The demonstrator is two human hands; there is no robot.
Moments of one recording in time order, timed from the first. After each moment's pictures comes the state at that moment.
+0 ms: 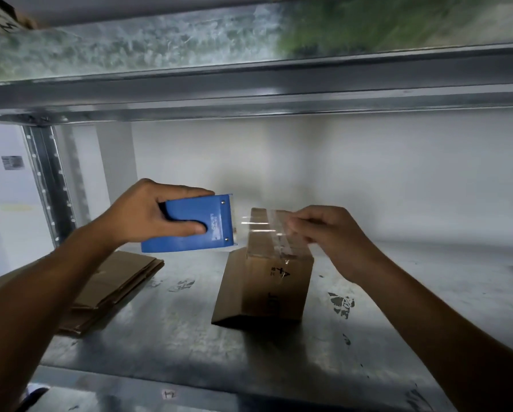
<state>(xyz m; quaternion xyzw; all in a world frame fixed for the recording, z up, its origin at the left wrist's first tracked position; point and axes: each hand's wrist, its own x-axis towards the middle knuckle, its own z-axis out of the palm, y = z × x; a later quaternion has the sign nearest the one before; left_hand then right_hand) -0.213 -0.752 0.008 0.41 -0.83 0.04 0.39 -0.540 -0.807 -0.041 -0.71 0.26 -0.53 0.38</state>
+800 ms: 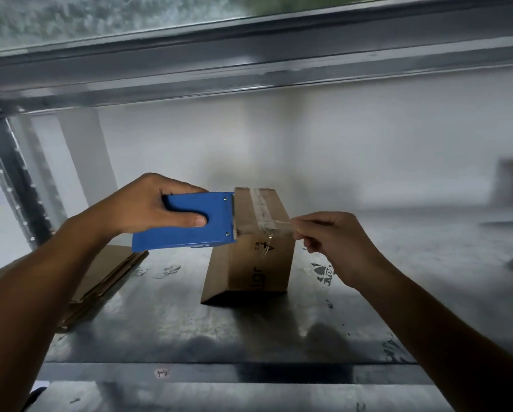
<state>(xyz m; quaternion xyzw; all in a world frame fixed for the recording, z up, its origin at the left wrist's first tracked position) -0.239 -0.760 0.007 0.40 -0.85 -0.15 0.30 -0.572 -0.793 -0.090 -0.60 0.35 -0.55 0.45</state>
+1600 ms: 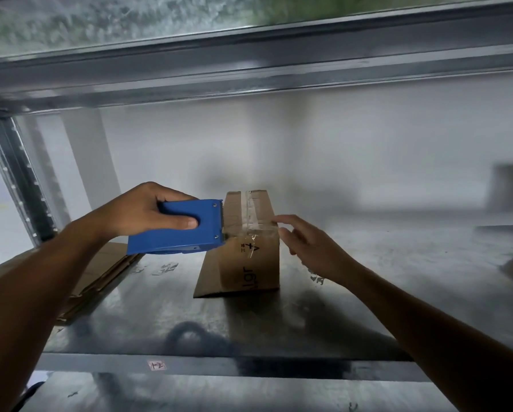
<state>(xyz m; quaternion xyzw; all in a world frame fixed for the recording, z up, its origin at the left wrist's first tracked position) -0.228 -0.769 -0.006 0.43 -0.84 -0.18 0.29 -0.574 -0.828 -0.119 -0.82 0.35 -0.40 0.22</state>
